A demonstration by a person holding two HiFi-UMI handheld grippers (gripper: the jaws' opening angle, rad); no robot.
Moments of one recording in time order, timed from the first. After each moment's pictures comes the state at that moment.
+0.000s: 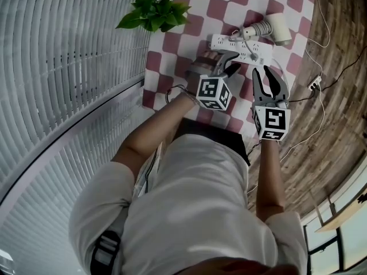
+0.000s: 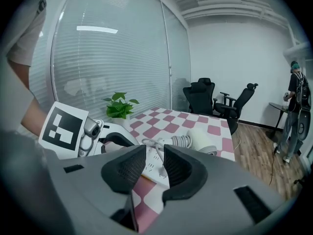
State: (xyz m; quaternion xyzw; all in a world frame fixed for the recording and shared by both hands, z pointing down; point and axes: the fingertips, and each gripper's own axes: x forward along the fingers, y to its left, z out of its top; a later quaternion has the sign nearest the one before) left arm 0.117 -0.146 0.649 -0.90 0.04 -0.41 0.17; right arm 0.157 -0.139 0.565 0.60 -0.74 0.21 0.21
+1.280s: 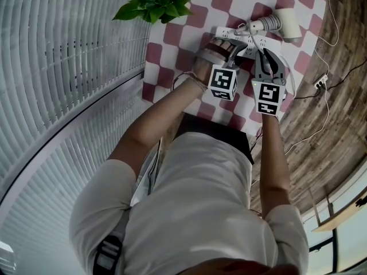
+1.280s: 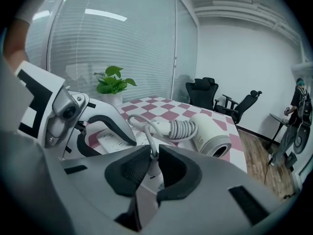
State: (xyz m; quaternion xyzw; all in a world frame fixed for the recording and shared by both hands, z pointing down) left arm 0.127 -0.147 0.703 -0.85 -0.01 -0.47 0.25; right arm 0.163 -0.175 0.649 0.60 -0.74 0.17 0.26
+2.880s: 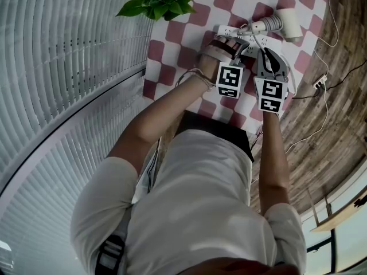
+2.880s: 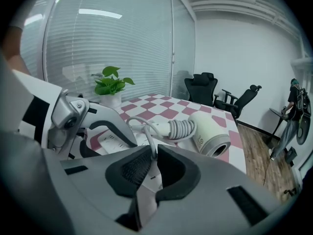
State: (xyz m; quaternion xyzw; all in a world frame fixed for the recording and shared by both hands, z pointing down) left arm 0.125 -0.152 0.709 -0.82 -0.02 -0.51 0.27; right arm 0.163 -0.175 0.650 0.60 -0.73 0.20 0.27
